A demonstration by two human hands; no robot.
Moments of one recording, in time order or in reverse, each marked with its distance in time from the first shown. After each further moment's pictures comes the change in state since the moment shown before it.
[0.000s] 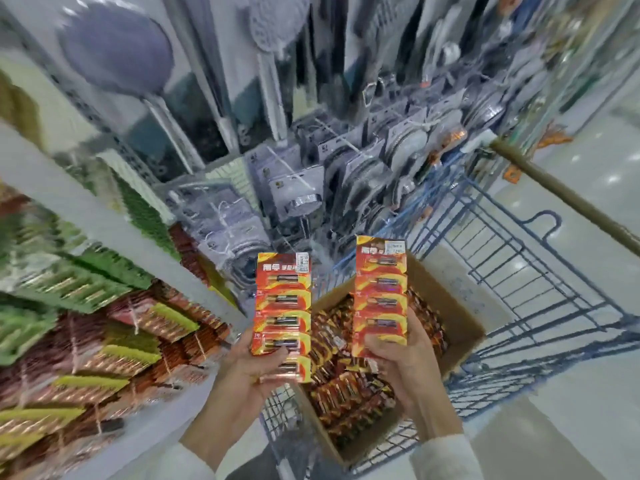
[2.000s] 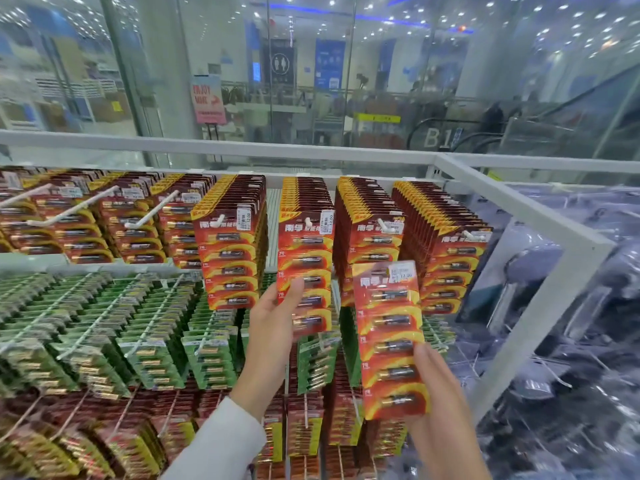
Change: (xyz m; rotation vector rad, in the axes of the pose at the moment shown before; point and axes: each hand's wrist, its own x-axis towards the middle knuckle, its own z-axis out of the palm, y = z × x) left_hand -0.198 0.283 -0.250 -0.065 0.416 0.824; right_hand -0.137 0.068 0.430 -0.112 -0.499 -0.101
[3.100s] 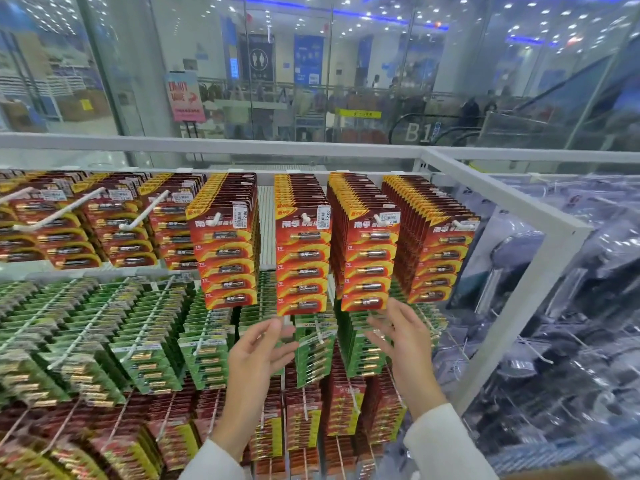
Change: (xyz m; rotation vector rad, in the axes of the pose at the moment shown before) left_hand -0.011 -0.051 -0.054 0.103 0.070 -0.064; right_hand 0.079 0.021 0.009 -0.189 0.165 -0.123
